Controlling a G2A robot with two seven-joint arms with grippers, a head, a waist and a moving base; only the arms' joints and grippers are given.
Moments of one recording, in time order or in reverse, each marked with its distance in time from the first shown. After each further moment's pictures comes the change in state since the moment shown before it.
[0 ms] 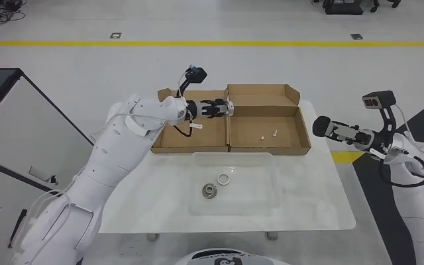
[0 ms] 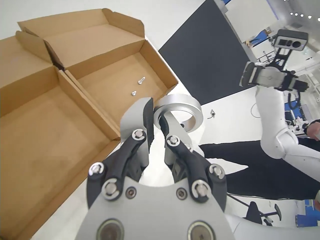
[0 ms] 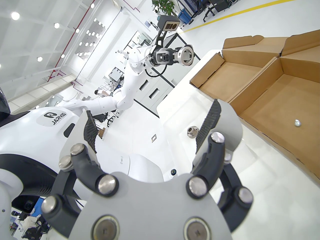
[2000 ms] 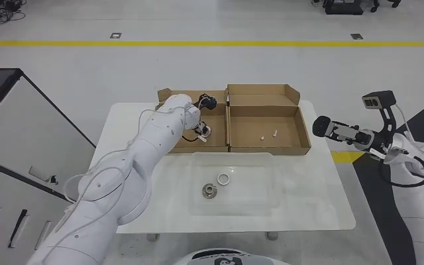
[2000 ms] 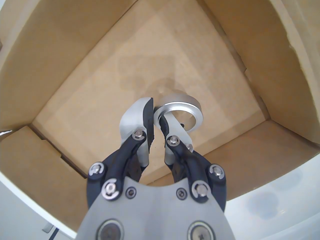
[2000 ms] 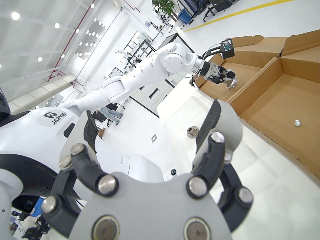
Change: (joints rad) left arm -0.349 -0.422 0.516 1.025 0.459 -0.176 0.058; right arm 0.000 0.000 0.000 0.000 0.000 0.000 0.000
